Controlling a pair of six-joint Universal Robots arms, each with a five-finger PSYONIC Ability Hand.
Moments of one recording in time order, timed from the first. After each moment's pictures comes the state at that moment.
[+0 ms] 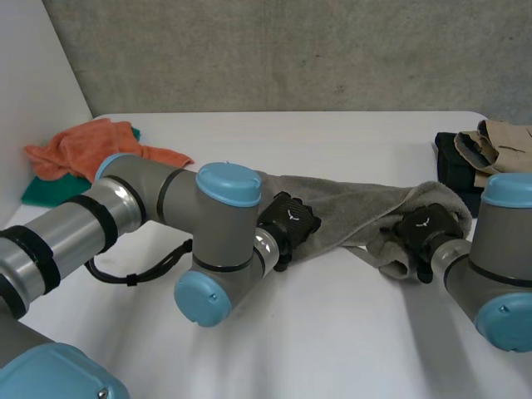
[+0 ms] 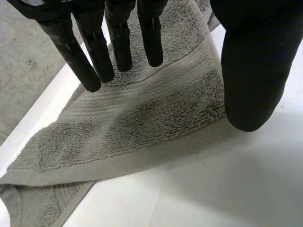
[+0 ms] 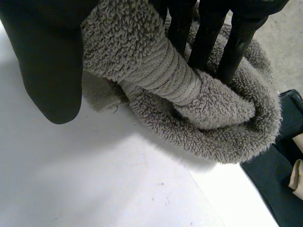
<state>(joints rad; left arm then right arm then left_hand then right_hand) 3.95 -2.56 -0.79 2.94 -1.51 3.71 1.84 -1.02 1.60 -0.09 1.55 2.42 0.43 0.44 0.44 0.45 0.27 0.52 0.51 0.51 0.51 0.33</state>
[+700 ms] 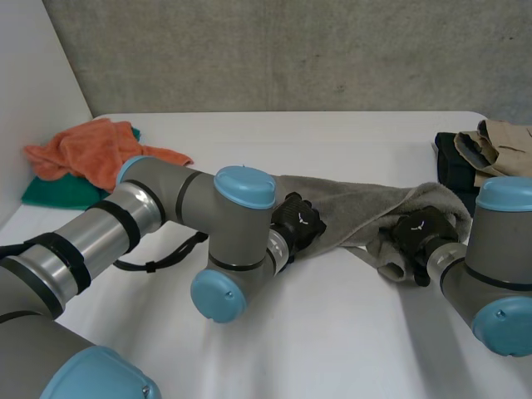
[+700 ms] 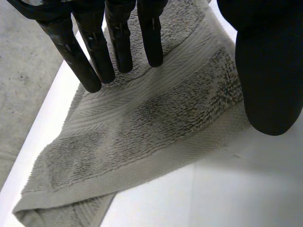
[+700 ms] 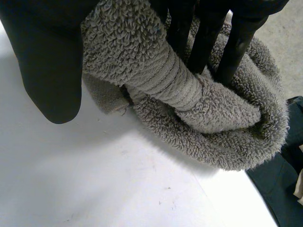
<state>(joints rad) 3.93 -2.69 -0.60 2.88 -1.53 3.91 1.86 -1.02 1.61 -0.10 1.55 2.40 0.43 0.45 0.45 0.46 0.28 0.52 0.51 0.51 0.51 0.33</state>
